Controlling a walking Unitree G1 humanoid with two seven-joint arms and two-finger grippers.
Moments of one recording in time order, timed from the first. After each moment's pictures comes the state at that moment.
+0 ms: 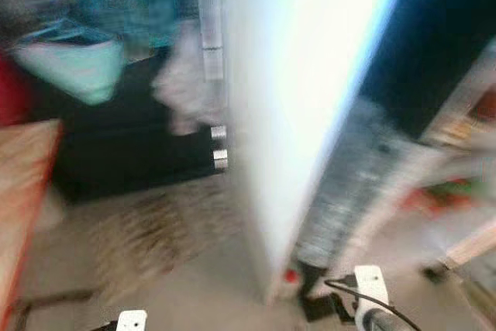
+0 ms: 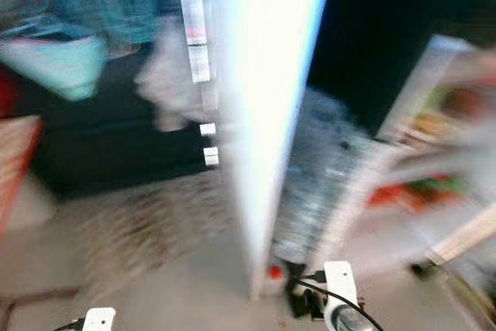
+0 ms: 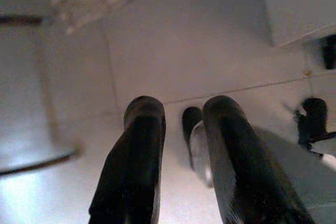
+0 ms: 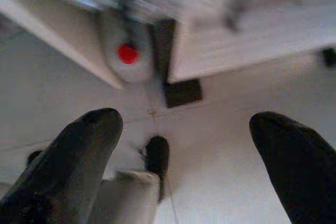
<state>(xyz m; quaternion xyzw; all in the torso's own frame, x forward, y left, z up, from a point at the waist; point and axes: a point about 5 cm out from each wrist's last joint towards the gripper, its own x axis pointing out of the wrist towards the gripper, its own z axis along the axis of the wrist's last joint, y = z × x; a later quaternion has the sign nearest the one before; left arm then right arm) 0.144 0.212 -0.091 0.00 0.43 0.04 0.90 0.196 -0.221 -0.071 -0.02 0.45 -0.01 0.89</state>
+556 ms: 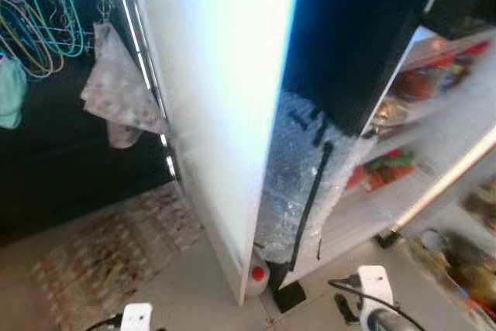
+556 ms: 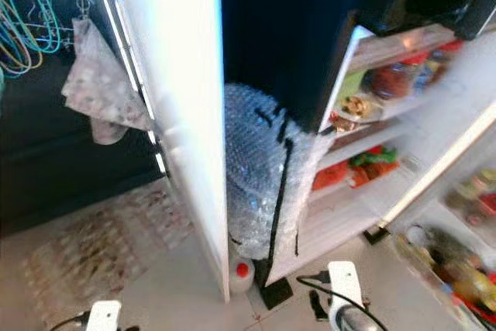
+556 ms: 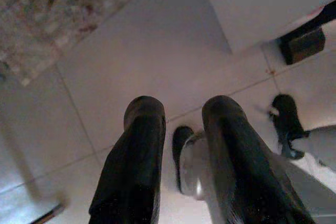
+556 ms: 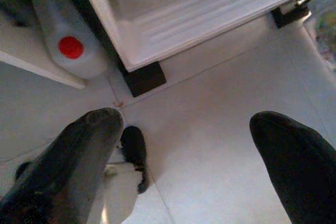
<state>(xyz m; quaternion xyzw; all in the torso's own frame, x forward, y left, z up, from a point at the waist) 0.149 0.208 -0.090 -0.01 0.42 0.03 0.91 0.199 -0.220 -0.070 -0.02 0.45 -0.01 0.89</state>
